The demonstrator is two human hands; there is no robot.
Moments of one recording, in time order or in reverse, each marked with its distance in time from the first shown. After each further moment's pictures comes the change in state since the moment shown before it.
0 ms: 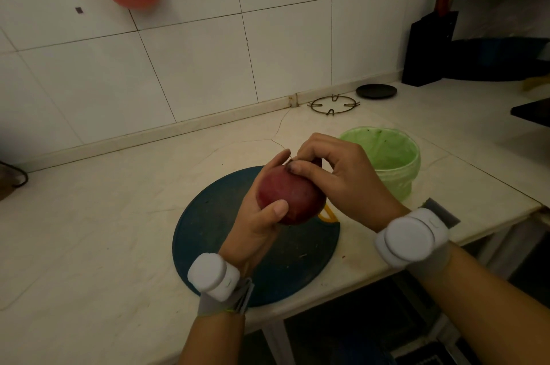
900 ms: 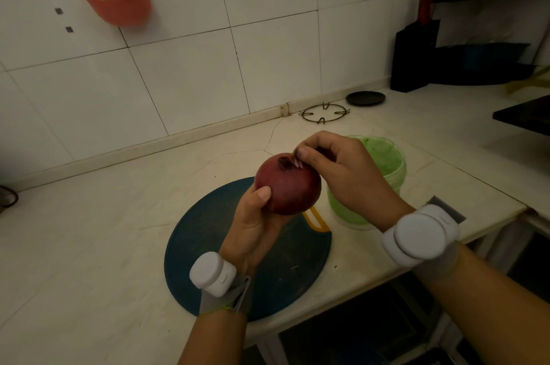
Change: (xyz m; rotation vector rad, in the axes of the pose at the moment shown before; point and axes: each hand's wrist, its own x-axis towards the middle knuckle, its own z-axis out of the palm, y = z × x) left_hand 0.021 0.001 0.015 -0.229 0.060 -0.037; right_hand 0.009 0.002 -0.023 0.067 0.042 0.233
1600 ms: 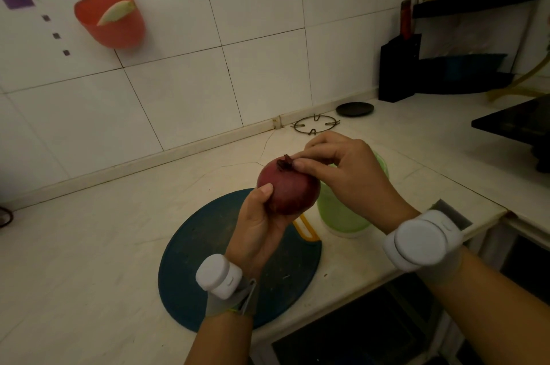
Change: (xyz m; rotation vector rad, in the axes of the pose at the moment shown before) left_hand 0.009 -0.003 0.029 -0.065 0.069 -0.031; right_hand -0.005 -0.013 -0.025 -0.083 0.065 -0.035
